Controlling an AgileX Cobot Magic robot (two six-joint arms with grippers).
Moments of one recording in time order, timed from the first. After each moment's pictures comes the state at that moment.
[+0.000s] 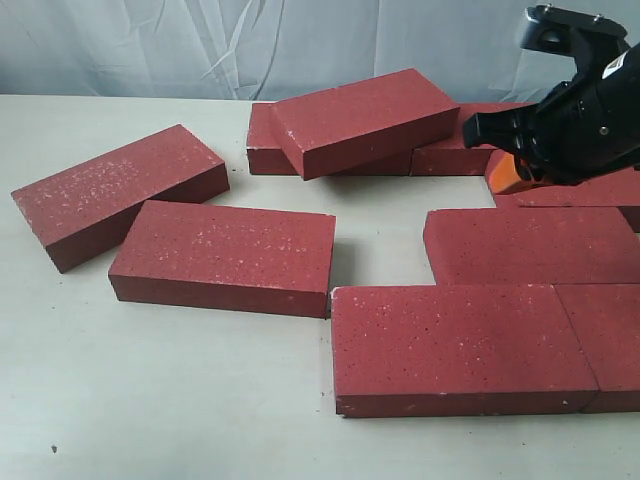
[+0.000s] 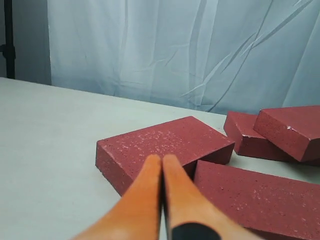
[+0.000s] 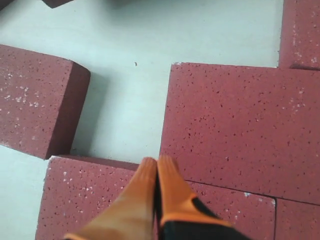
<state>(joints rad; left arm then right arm) 0.00 0.01 0.00 -0.20 0.17 -0.02 0.21 1.46 -1.05 0.31 0.80 -0.07</state>
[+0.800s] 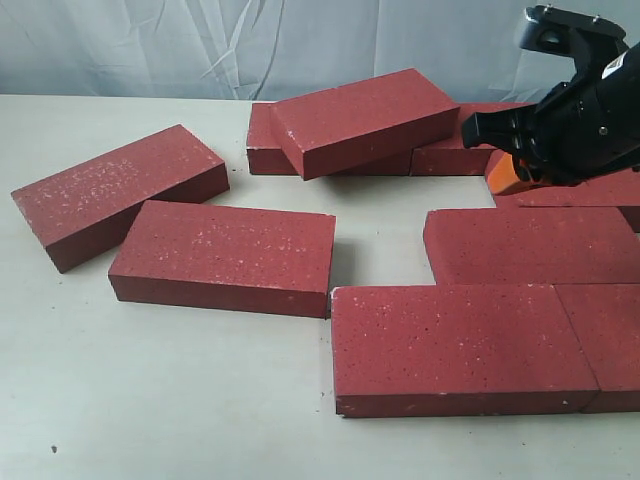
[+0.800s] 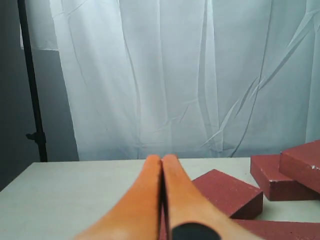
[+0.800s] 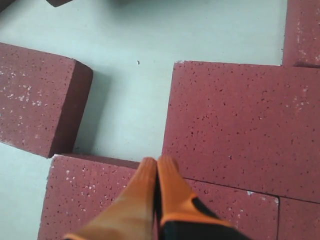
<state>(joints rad) 0.00 0.07 -0.14 0.01 0.08 -0.02 0.21 1.46 -1.05 0.33 0.80 -0.07</state>
